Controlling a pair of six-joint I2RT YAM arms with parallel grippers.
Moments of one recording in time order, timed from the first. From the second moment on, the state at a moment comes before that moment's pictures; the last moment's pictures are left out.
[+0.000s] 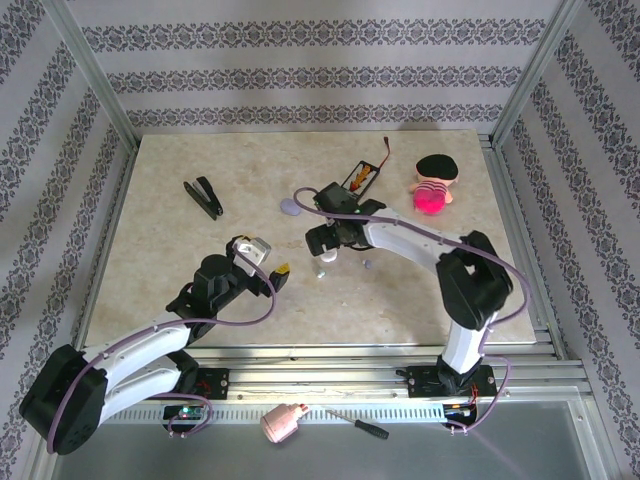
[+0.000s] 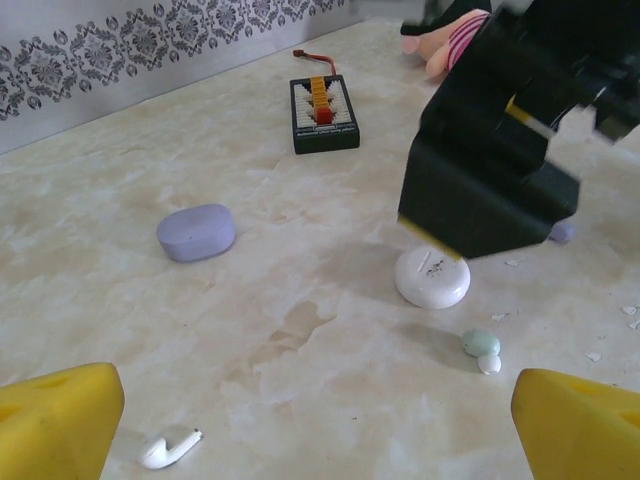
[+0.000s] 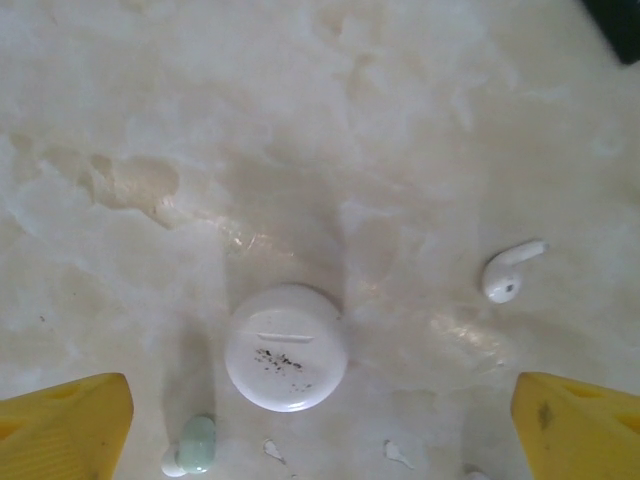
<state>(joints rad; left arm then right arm) -0.55 0.98 0.28 0.39 0.03 0.11 0.69 1.82 1.33 -0.65 0.10 0.28</state>
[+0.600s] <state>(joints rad) -0.56 1.05 0.28 0.46 0.03 0.15 0.70 2.06 1.53 -0.81 0.06 0.37</state>
